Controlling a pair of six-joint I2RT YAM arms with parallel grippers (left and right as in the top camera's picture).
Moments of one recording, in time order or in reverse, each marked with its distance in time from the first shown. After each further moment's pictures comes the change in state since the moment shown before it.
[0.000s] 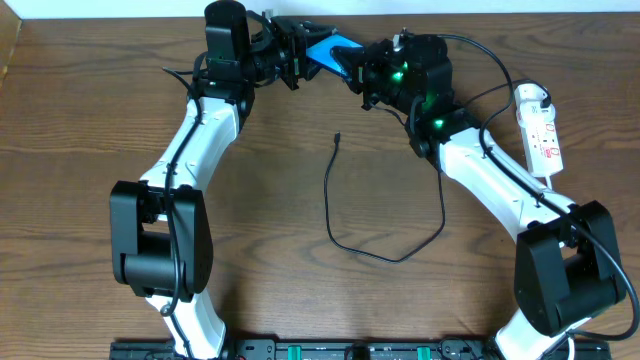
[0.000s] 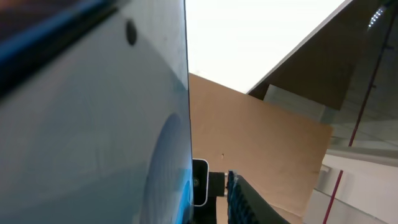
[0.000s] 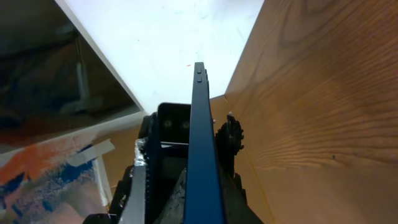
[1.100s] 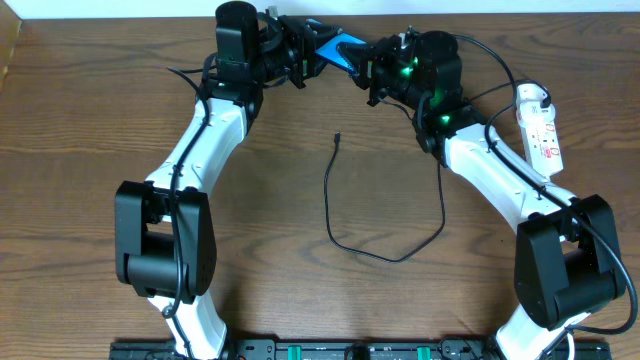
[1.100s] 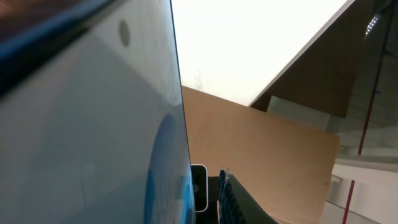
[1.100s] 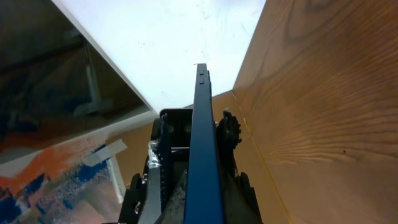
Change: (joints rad) left arm -0.027 0.000 0.000 0.001 -0.119 0.043; right arm -0.044 0.019 0.000 0.046 -0.074 0.060
